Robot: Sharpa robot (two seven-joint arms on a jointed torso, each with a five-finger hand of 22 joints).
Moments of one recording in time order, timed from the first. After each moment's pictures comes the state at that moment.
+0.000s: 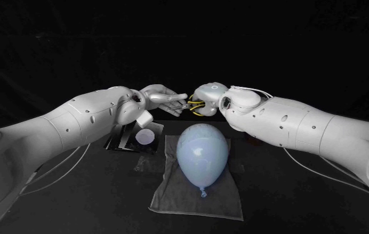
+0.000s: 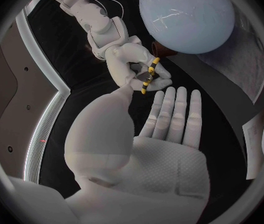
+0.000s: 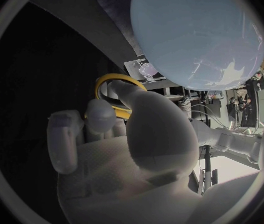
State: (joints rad) left arm 1.37 -0.51 -0.06 0.87 -0.39 0.22 0.06; left_hand 1.23 -0.16 0.23 0.29 0.05 0.76 0.20 0.28 0.44 1.03 0.20 0.07 0.07 0.90 0.16 0.13 0.45 0.15 0.83 0.29 0.08 0.07; right arm 1.42 -0.32 -0.20 0.93 -1.62 -0.27 0.01; right_hand 1.27 -0.04 0.52 0.00 0.05 1.06 0.06 0.28 0.47 1.10 0.08 0.42 0.33 1.40 -0.08 1.22 0.64 0.01 1.47 0.03 1.57 1.31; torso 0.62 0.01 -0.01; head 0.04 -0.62
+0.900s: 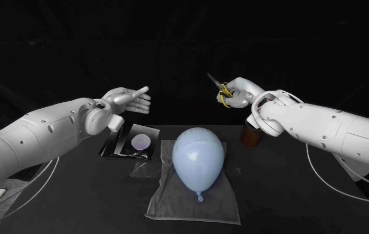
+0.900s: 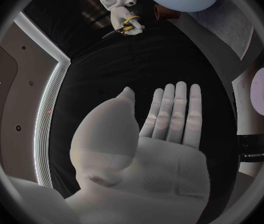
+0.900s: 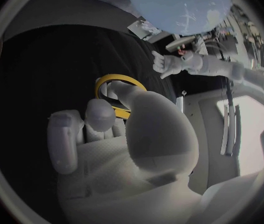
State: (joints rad) left arm 1.34 -0.68 -0.07 0.91 -0.17 0.06 0.14; left_hand 1.27 -0.03 0.06 0.29 0.05 0.82 0.21 0.29 0.44 1.07 0.16 0.14 0.08 0.97 0.13 0.24 0.49 0.17 0.93 0.28 0.13 0.09; right arm 1.43 -0.60 -0.19 1.08 -0.89 -0.42 0.13; right_hand 1.28 -0.03 0.53 0.01 0.05 1.04 0.07 0.27 0.52 1.10 0.08 0.40 0.35 1.39 -0.07 1.21 0.66 0.01 1.47 0.03 1.57 1.31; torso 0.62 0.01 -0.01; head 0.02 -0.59
